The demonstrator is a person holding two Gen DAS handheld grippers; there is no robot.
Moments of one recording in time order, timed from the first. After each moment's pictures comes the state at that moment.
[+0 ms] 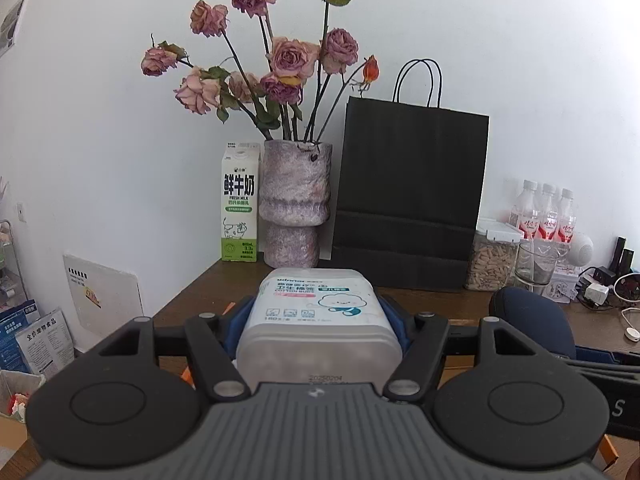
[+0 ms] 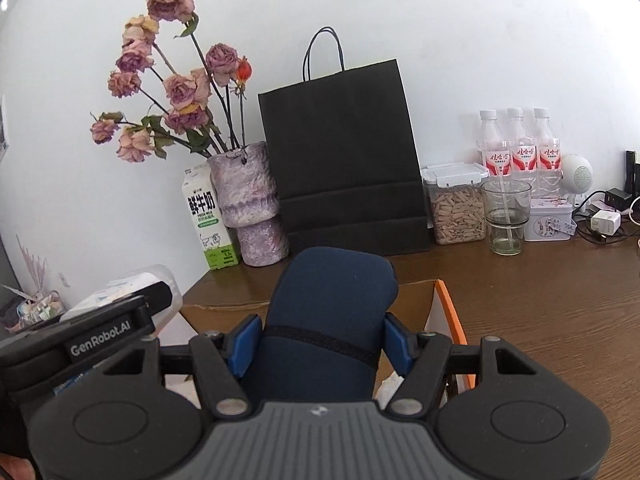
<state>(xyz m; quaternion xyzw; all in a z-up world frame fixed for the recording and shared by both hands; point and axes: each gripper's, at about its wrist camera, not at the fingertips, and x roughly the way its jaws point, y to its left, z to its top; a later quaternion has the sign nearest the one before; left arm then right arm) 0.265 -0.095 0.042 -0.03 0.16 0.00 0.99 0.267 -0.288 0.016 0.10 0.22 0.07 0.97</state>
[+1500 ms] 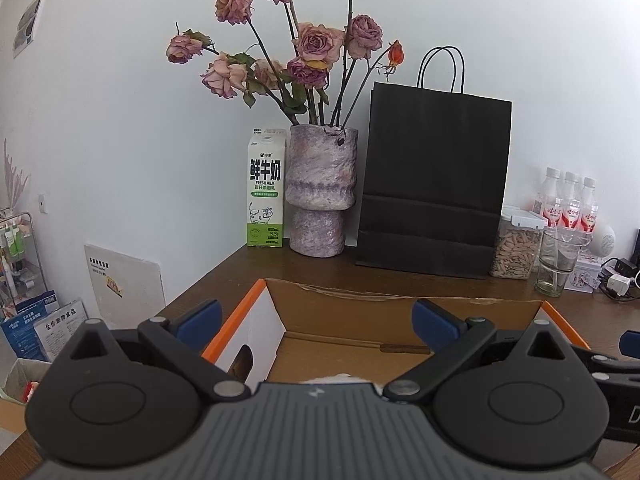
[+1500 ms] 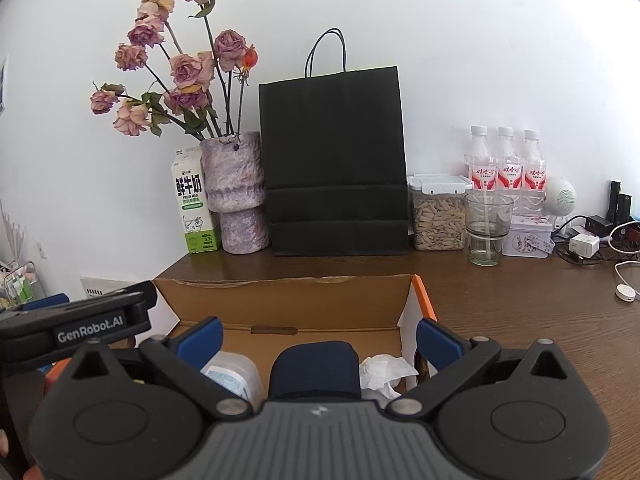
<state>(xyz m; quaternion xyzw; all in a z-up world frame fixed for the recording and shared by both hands) 0.256 -0.087 0.024 -0.03 0.16 0.04 0.99 0.248 -0.283 0.007 0.05 0.20 0.04 0.98</state>
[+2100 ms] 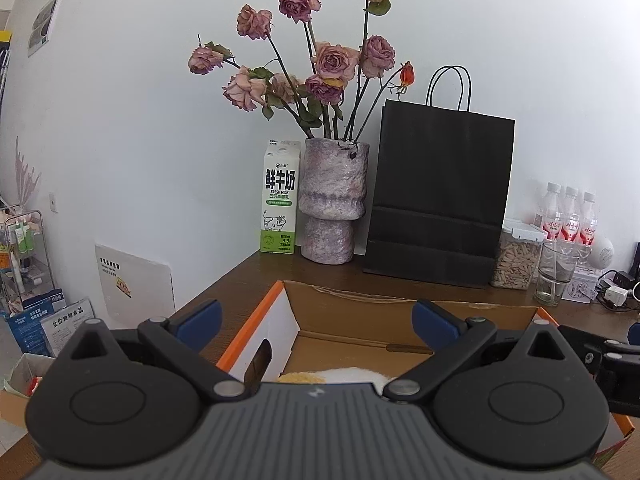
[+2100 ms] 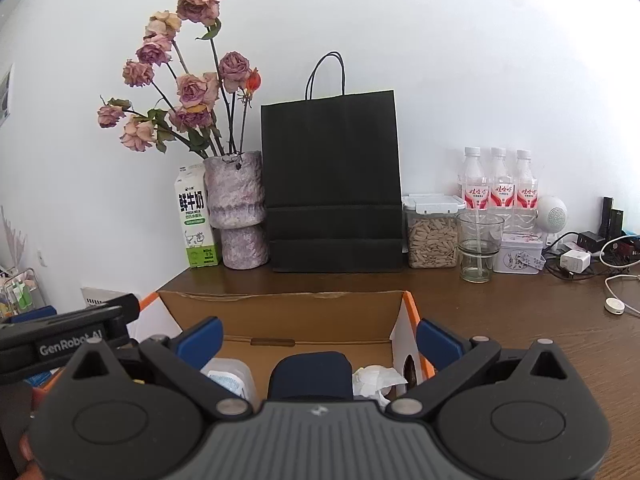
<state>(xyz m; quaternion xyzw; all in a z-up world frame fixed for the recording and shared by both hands) 0.224 -0.076 0.029 -0.04 0.14 0.05 0.99 0.222 -0.287 0.015 0.04 0.17 0.04 0.98</state>
